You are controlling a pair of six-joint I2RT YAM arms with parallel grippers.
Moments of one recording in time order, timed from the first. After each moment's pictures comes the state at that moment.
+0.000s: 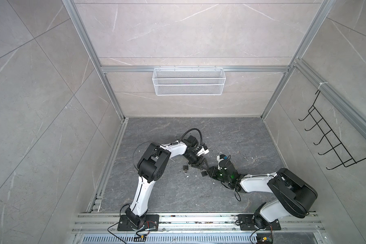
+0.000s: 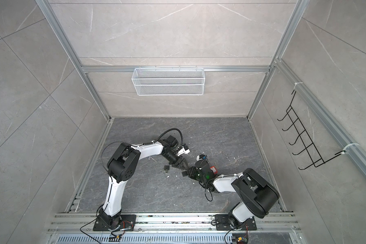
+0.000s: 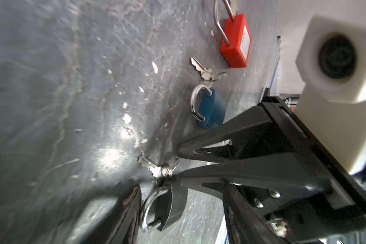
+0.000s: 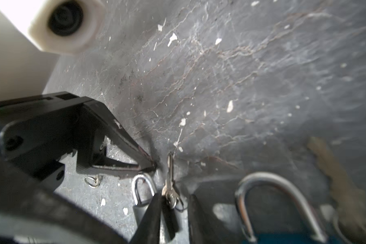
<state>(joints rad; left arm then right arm) -0.65 2.17 1.48 -0.65 0.86 -0.05 0.66 1.52 0.42 0.40 -0.07 0.90</state>
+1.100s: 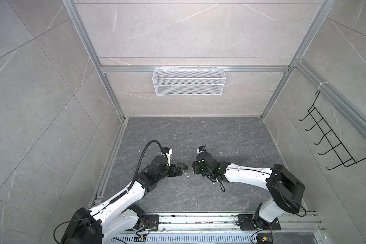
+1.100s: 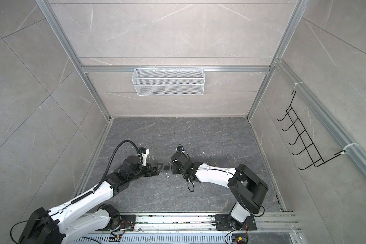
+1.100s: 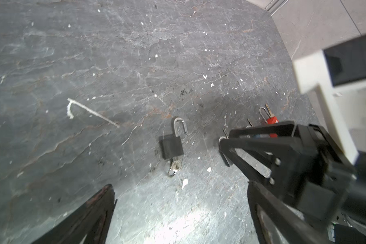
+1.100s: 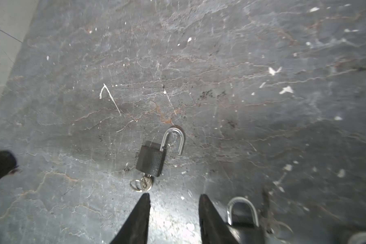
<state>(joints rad) -0.62 0.98 0.50 -0.13 0.07 -0.53 0.90 1.67 0.95 -0.11 0.16 0.66</state>
